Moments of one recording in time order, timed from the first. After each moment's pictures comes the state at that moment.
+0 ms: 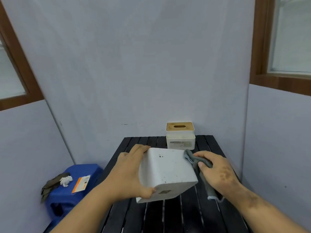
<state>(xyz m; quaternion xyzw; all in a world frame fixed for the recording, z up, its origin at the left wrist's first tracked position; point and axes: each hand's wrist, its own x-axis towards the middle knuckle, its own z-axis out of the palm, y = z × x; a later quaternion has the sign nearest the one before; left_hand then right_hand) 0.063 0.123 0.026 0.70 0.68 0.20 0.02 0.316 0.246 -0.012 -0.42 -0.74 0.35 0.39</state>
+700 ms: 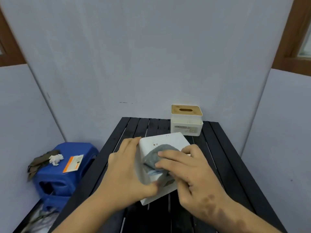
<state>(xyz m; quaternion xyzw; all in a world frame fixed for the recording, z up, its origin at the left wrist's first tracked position) 0.049 0.110 -0.015 0.63 0.68 0.38 0.03 0.238 0.192 -0.023 -0.15 -0.89 0.09 0.41</state>
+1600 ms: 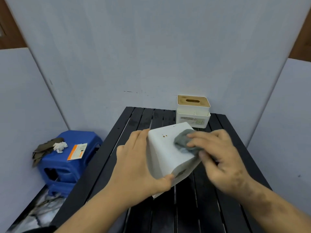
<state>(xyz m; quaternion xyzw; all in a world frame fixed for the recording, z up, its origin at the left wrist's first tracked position) 0.056 0.106 -0.020 0.64 0.68 0.36 0.02 0.258 0.238 -0.036 -0.19 -0.87 0.11 0.44</state>
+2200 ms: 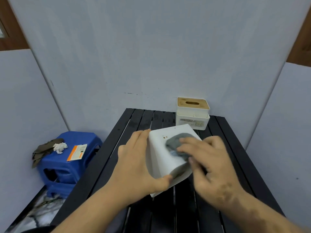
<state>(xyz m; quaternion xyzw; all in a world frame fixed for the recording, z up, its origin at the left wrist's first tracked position) 0.052 0.107 -0.020 0.63 0.68 0.37 0.05 0.241 0.206 -0.027 -0.20 -0.87 0.06 0.45</state>
